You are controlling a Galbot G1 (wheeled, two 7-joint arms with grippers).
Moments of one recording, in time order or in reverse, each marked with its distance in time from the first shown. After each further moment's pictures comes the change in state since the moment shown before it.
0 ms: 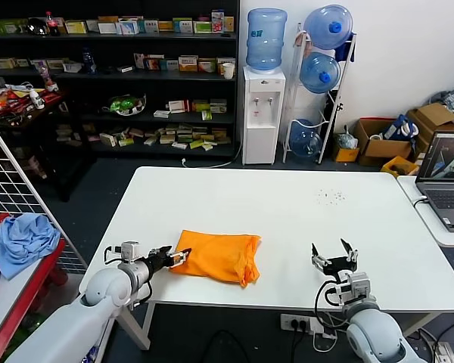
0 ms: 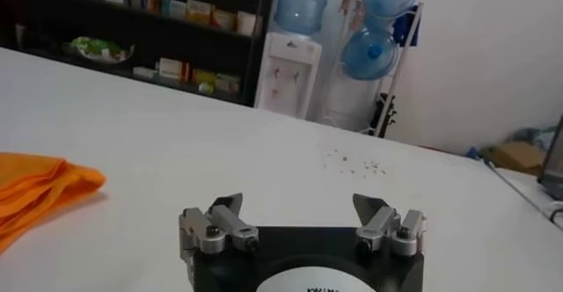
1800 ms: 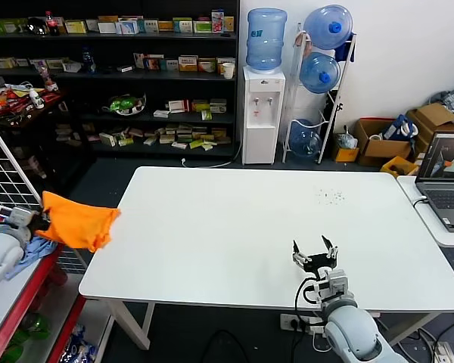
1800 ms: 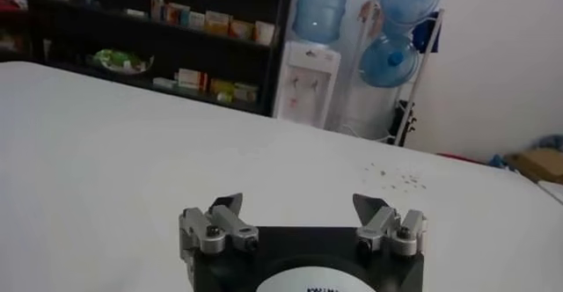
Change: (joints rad) left arm -0.118 0.439 -0.087 0.211 0.326 -0.066 -0.076; right arm 0.063 0.062 -0.103 0.001 -0.035 -0.020 0.045
